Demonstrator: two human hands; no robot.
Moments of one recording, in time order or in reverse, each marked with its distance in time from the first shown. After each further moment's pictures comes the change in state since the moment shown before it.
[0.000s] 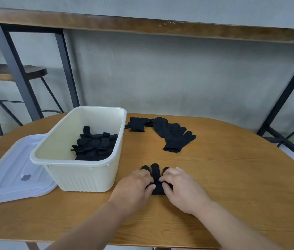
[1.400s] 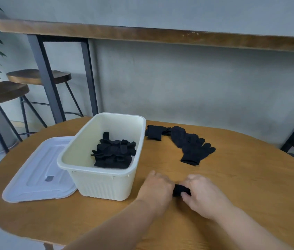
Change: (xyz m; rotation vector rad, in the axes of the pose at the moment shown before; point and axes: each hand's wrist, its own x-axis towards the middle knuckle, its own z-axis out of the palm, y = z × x) left_hand 0.030 0.025 -0.030 0.446 -0.297 -0.001; right_hand 0.022 0.006 -0.021 -0.142 -0.157 -0.007
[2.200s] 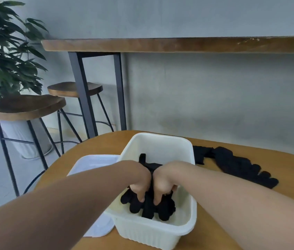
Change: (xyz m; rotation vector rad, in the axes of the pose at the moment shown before) left_hand 0.022 -0.215 -0.040 0.090 -0.804 -0.078; right_hand 0.227 -0.179 -0.038 -0.022 -0.855 -0.001
